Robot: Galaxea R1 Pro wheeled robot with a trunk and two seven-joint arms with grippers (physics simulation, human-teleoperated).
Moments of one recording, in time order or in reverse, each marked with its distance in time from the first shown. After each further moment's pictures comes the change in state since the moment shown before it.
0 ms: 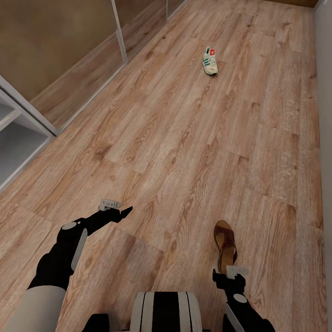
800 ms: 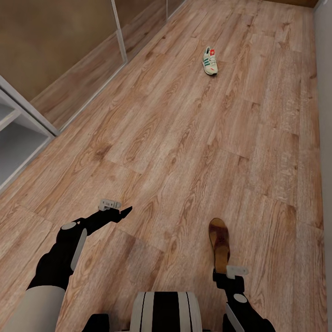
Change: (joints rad) left arm 0.000 0.003 0.000 0.000 0.000 0.000 0.000; right arm 0.000 0.000 0.000 -0.001 0.004 0.000 -0.001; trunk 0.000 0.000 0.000
